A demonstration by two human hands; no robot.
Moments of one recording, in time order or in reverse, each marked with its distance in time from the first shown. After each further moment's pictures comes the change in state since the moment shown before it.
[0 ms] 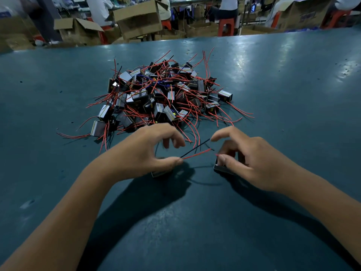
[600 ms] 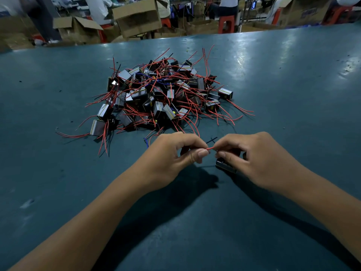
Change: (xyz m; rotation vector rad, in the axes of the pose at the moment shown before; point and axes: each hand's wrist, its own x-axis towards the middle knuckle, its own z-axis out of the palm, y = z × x) left_hand 0.013 0.026 0.042 -0.279 0.125 -0.052; right_hand 0.002 -0.011 -0.001 -0.113 0.100 0.100
